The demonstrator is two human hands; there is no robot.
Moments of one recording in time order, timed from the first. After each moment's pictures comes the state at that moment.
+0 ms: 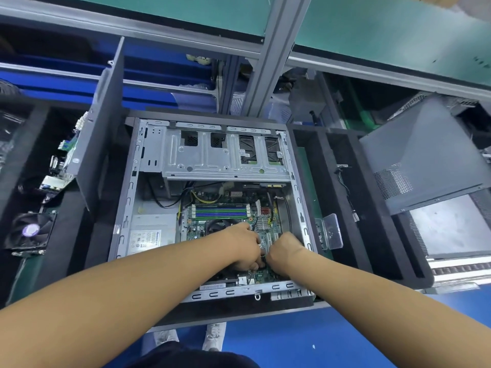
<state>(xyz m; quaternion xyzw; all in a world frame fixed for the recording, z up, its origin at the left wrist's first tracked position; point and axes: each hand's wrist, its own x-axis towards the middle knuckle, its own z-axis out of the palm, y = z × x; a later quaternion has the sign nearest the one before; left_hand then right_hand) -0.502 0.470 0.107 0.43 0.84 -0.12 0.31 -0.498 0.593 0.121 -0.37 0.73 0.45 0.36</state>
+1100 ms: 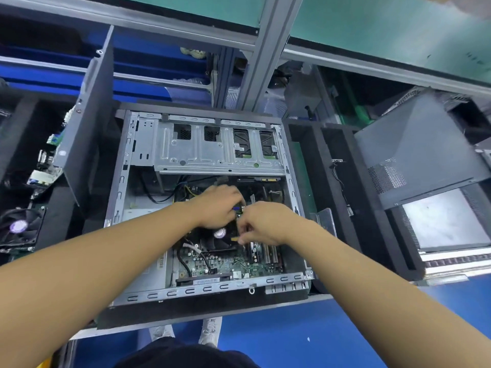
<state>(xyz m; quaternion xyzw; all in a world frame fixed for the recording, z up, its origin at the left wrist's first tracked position) -0.541 0.410 0.100 0.25 0.93 0.18 0.19 -0.534 0.574 0.168 -0.38 0.87 0.04 0.30</state>
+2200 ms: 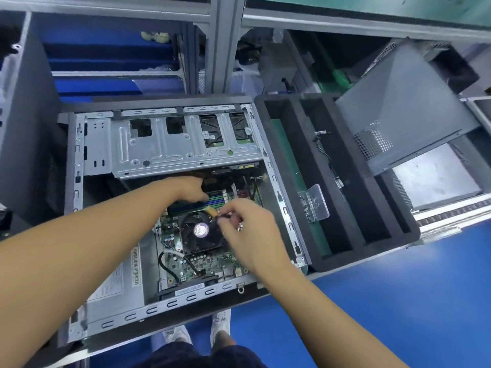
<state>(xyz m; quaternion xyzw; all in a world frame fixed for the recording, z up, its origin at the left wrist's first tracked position) -0.597 0.409 0.078 0.06 0.91 0.13 0.39 -0.462 0.568 0.164 -0.05 0.93 -0.37 0.08</state>
